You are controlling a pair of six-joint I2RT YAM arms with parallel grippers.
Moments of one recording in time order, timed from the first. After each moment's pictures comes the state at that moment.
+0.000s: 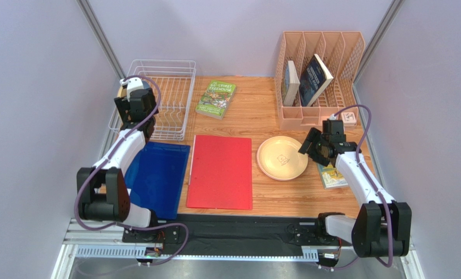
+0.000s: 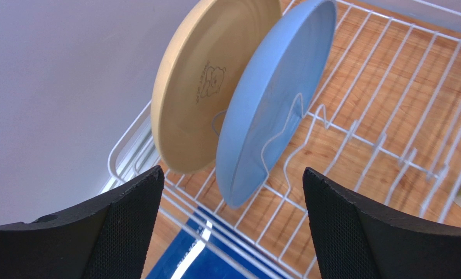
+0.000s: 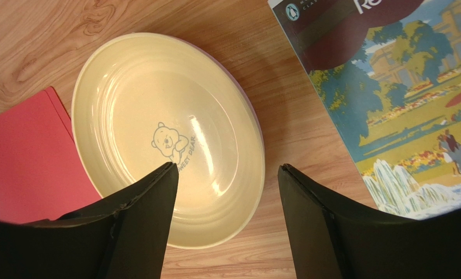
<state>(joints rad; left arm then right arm) -0.03 1.42 0.98 0.06 -0.57 -0.10 0.04 1.18 0.78 -0.56 -0.03 0.54</state>
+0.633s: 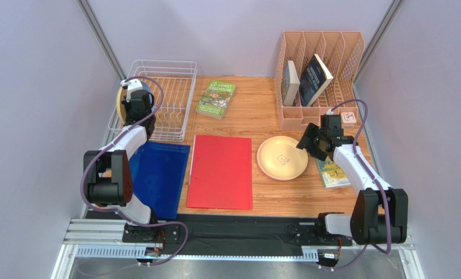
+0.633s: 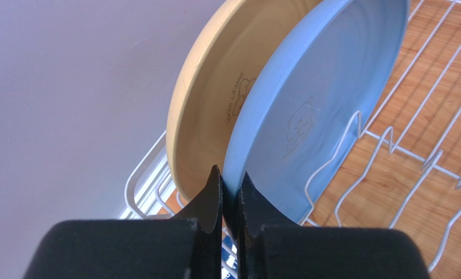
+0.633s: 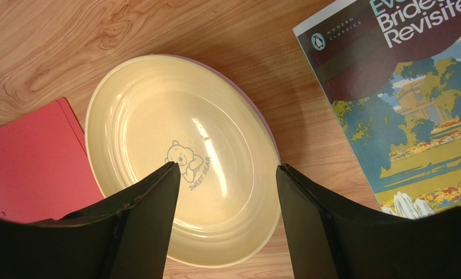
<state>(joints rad) 0.02 1.58 0.99 0.21 -0.65 0.02 0.04 1.28 0.83 -0.50 -0.06 0.53</state>
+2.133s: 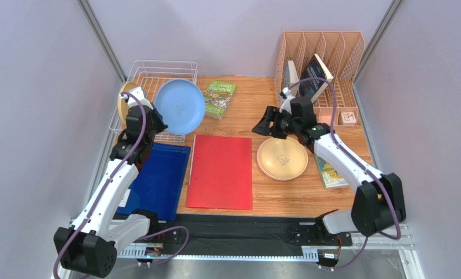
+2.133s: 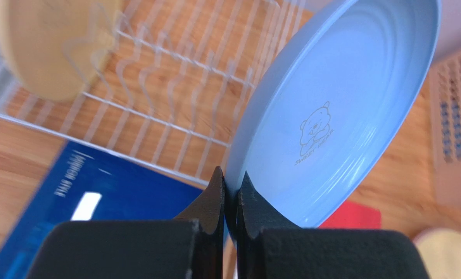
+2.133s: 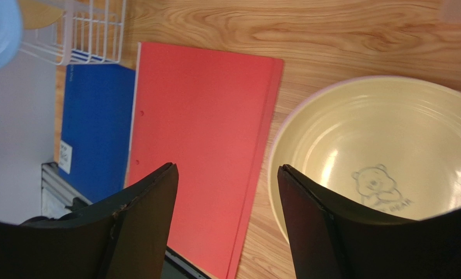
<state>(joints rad) -0.21 1.01 0.93 -0.27 -0.33 -0.39 0.36 1.36 1.01 -0.28 -0.38 0.54</state>
